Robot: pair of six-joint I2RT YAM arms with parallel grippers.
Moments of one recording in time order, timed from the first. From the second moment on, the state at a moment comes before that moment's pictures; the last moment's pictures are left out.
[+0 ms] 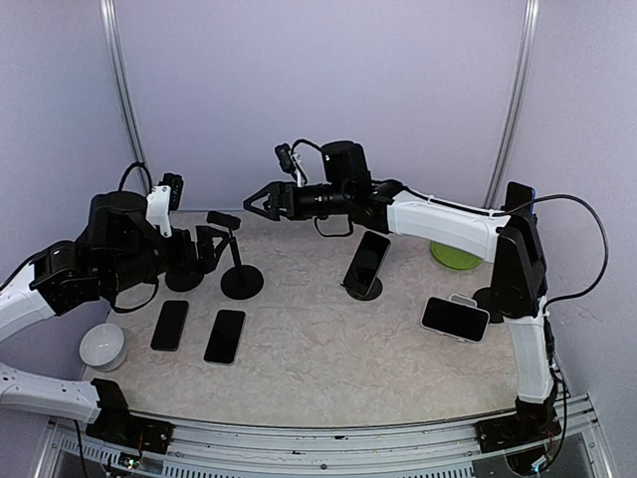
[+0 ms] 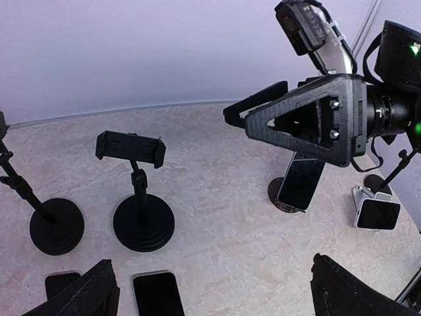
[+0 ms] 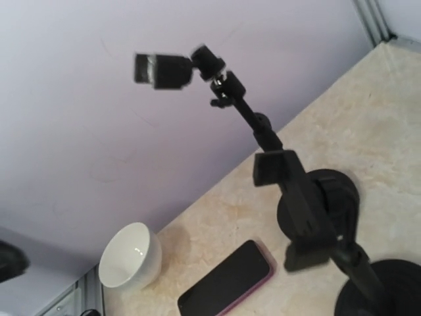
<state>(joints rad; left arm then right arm) -0.87 0.92 0.98 -0.47 -0.43 -0.39 0.82 2.20 2.01 -0.02 -0.54 0.49</state>
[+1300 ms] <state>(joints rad) -0.99 1.27 1.18 -0.37 -0.27 -0.29 0.41 1.60 1.22 -0.17 -0.35 0.42</state>
